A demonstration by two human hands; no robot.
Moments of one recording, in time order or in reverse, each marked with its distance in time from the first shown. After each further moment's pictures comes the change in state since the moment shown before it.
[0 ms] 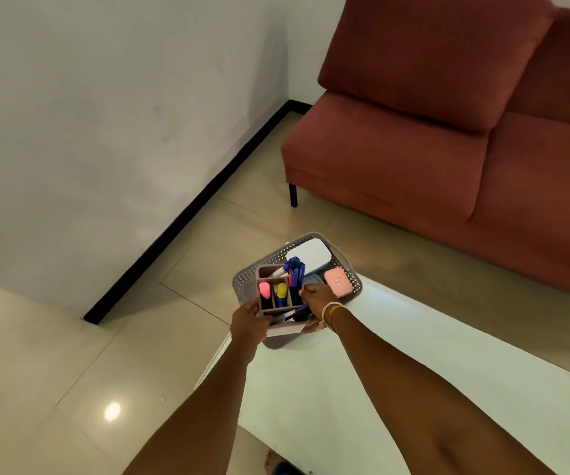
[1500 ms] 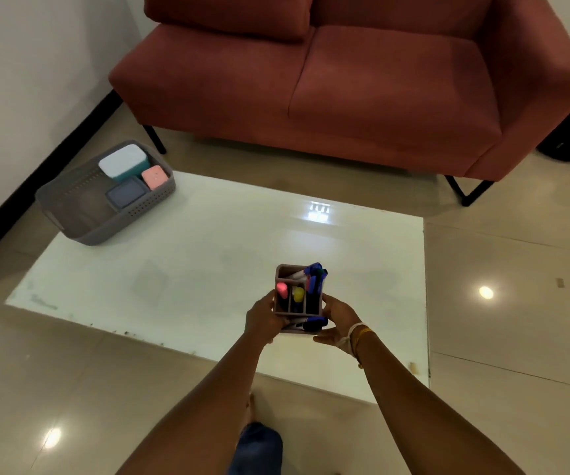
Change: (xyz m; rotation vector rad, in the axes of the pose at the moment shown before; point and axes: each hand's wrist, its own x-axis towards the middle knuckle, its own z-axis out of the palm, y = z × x) left_hand -0.310 -0.331 0.348 0.694 -0.423 0.248; right_hand -0.227 0.539 -0.255 0.685 0.166 0.225
